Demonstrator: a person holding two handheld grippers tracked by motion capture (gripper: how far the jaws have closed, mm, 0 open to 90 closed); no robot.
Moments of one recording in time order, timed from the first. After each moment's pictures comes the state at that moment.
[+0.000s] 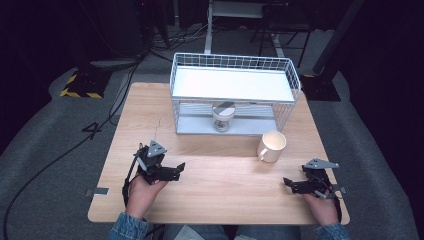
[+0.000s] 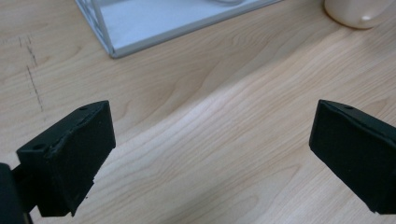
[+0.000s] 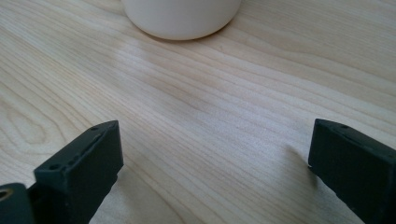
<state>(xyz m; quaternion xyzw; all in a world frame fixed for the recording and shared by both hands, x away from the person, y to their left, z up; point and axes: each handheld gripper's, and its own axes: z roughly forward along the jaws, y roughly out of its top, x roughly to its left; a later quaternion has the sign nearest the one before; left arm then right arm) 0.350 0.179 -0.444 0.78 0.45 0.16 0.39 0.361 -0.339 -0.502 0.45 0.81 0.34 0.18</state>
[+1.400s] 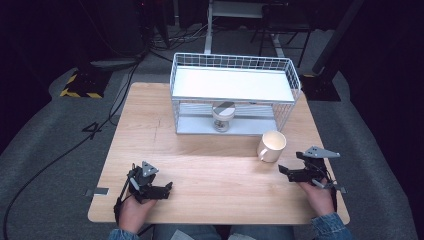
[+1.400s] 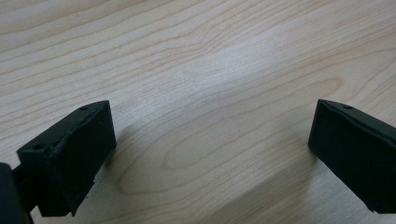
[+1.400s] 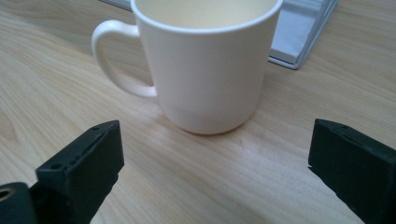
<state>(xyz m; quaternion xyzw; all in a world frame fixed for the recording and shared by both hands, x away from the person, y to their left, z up) 0.322 0.205 -0.506 0.80 0.49 0.17 0.31 0.382 -0.322 -0.470 0.41 0.79 0.41 0.19</state>
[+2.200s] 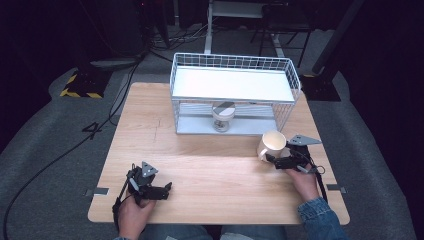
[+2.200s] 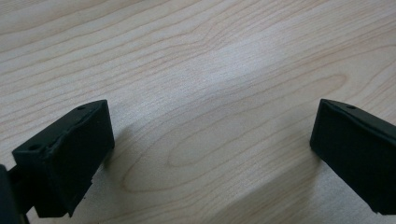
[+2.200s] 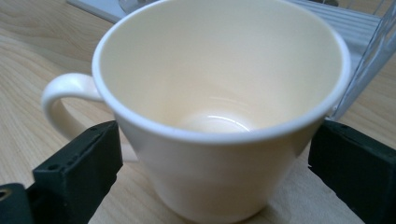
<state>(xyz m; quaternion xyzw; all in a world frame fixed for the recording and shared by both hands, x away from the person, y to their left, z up) 0.322 0.205 -0.506 0.80 0.49 0.17 0.31 0.432 -0.293 -0.484 0.38 0.79 0.44 0.18</state>
